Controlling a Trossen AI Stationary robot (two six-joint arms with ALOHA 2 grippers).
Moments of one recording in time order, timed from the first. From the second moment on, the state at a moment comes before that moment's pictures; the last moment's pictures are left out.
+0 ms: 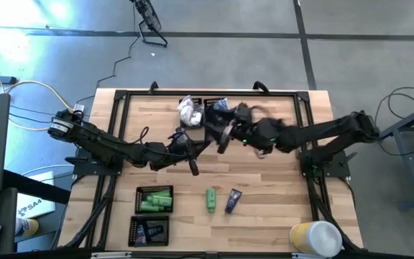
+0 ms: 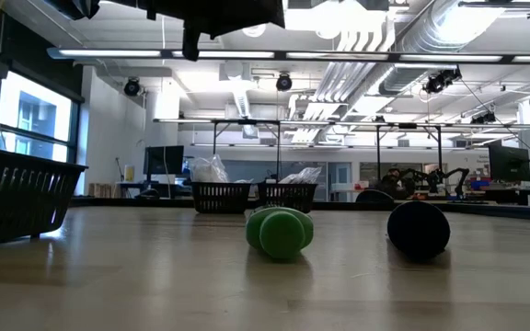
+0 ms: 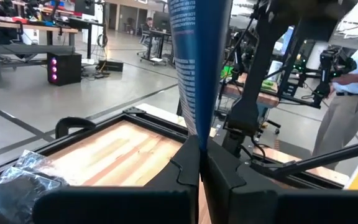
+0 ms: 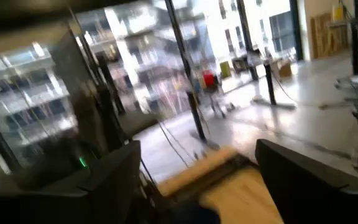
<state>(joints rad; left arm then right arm) -0.24 1.44 0.77 0.76 -0.64 -0.19 0.14 1.45 1.19 0.35 0.57 0.28</state>
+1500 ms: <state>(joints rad) -0.24 1.14 0.77 0.33 -0.45 -0.22 0.29 1.12 1.19 -0.26 0.55 0.44</state>
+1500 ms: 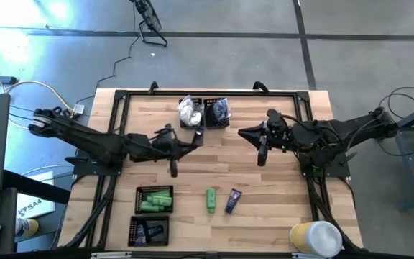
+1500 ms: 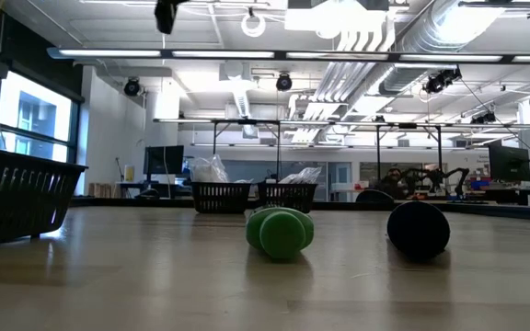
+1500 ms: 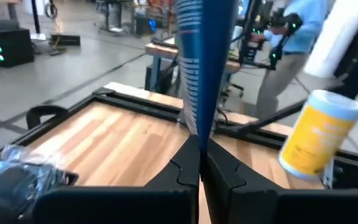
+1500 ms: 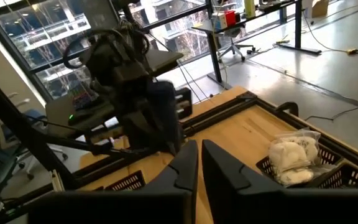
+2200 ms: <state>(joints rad) -0.53 0.92 0.77 -0.04 -0.43 -0.44 0.29 1.12 1.19 -0.27 0.55 0.39</state>
